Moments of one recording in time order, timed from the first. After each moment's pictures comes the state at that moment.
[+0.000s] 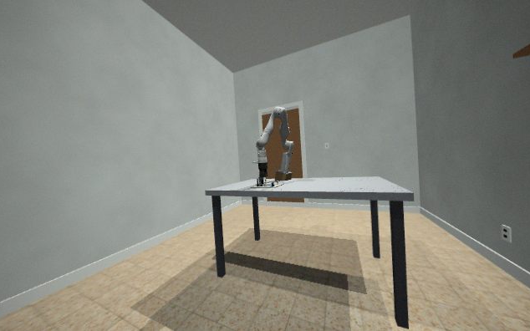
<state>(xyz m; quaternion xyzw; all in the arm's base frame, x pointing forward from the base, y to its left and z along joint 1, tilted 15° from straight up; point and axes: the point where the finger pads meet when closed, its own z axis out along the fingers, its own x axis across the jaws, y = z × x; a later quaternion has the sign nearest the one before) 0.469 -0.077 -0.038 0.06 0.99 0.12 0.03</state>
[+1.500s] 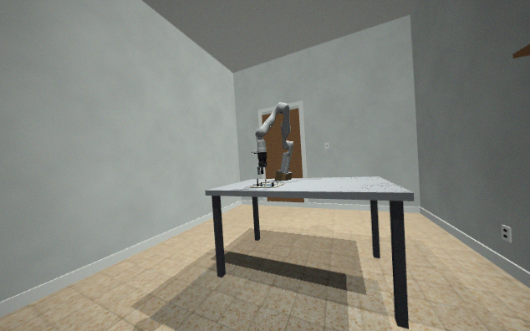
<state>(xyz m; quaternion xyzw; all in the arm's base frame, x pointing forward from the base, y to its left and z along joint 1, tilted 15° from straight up) 0.465 -0.097 0.044 0.06 0.99 0.12 0.03</state>
